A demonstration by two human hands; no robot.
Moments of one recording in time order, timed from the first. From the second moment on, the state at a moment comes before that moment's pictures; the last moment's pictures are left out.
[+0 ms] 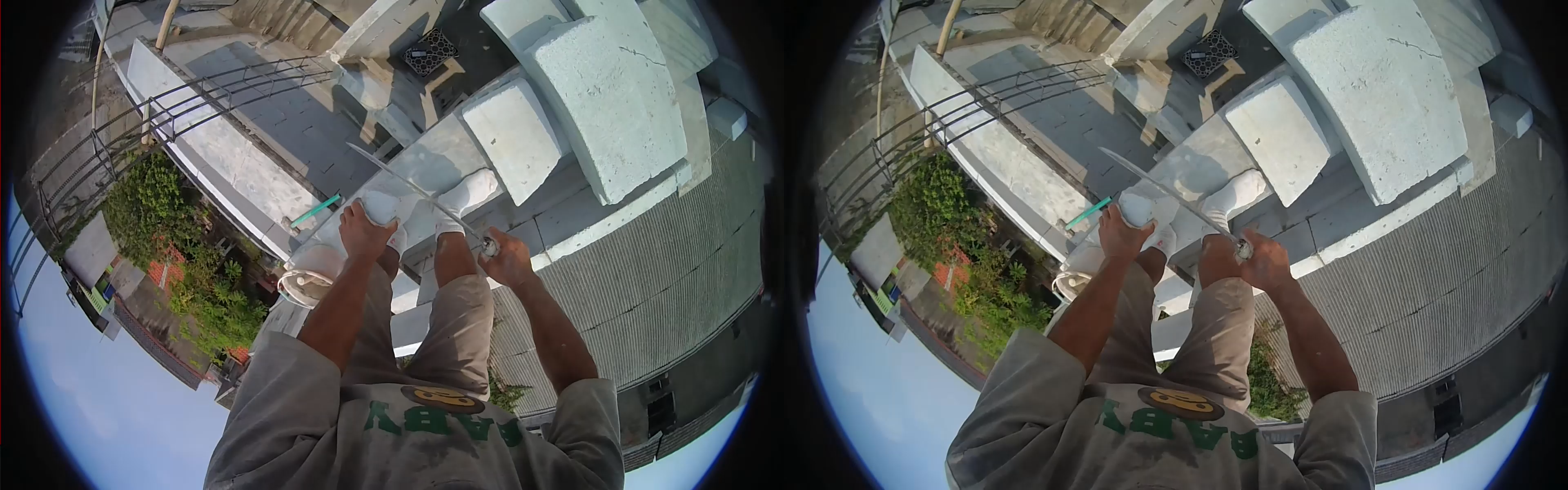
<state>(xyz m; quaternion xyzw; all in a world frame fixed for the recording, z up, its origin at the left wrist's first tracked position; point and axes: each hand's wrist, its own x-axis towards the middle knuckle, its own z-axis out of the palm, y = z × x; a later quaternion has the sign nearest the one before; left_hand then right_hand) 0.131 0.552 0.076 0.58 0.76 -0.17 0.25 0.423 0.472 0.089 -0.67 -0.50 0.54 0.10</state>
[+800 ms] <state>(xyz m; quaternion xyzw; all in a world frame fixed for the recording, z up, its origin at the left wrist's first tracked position) 0.036 0.524 0.087 0.36 0.89 0.01 0.27 0.278 0.624 0.126 -0.51 -0.69 0.49 -0.12</state>
